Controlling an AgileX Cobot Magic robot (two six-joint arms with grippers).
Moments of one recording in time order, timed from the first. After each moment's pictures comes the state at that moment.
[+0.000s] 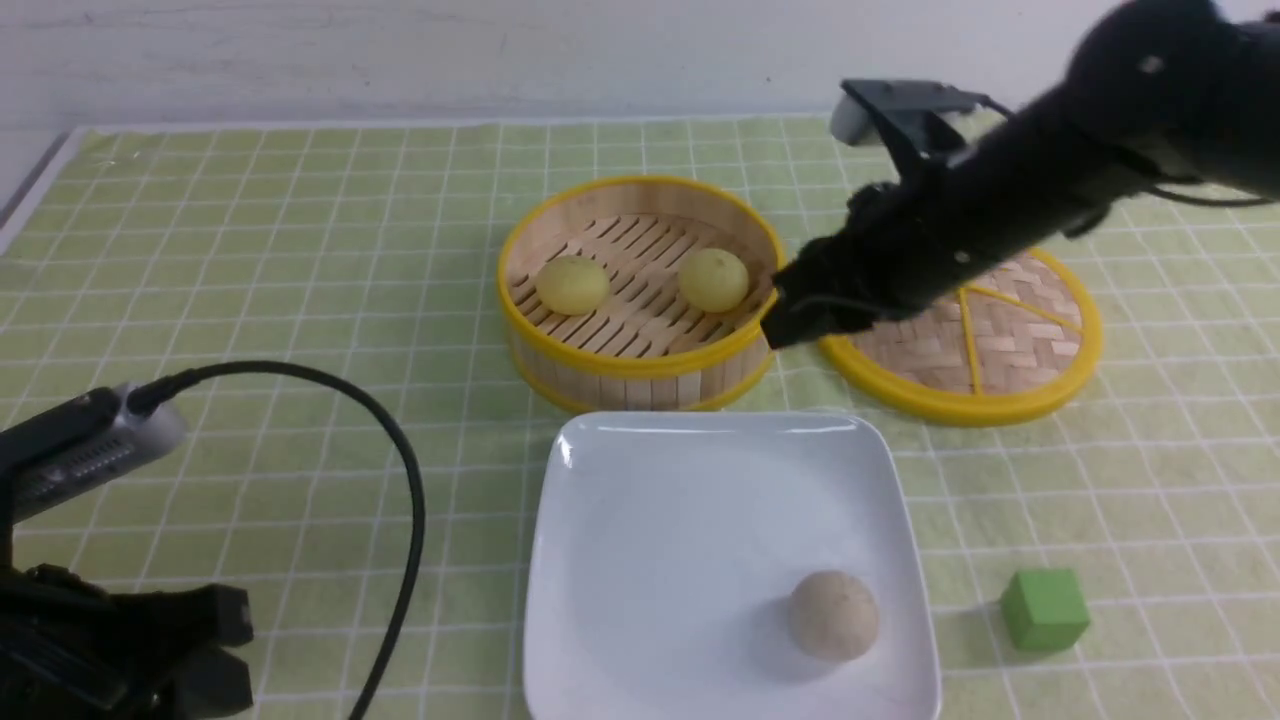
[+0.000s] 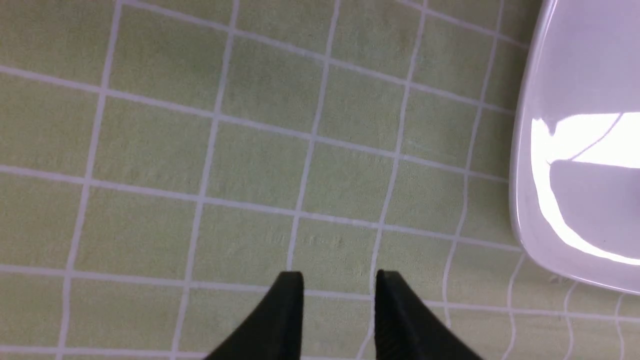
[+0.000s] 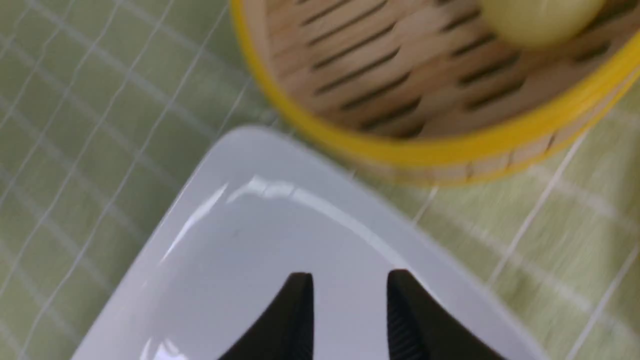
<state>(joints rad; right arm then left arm) 0.37 1.86 -1.53 0.59 0.80 -0.39 -0.02 0.91 -0.58 -0.32 0.90 -0.11</state>
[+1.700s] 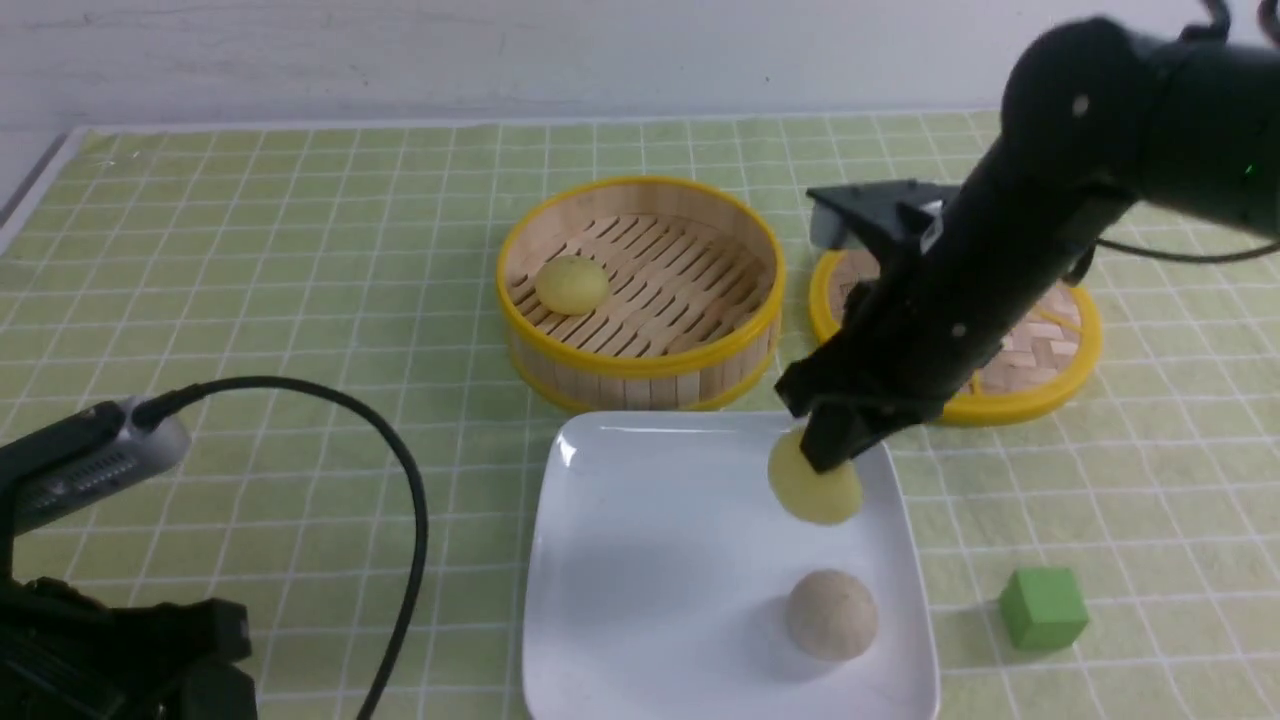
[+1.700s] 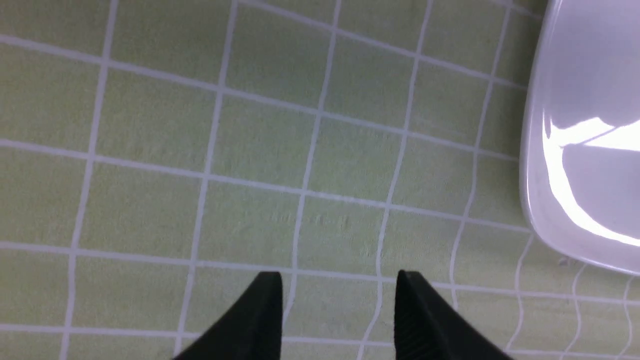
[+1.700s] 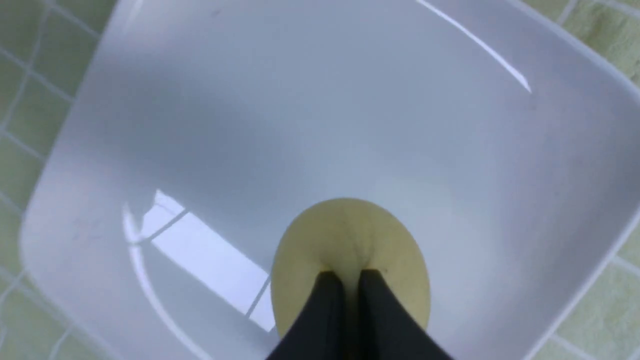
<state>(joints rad) 0.44 1.83 -1.38 0.43 0.94 -0.19 -0.02 0.91 -0.58 -0.31 0.92 -0.11</state>
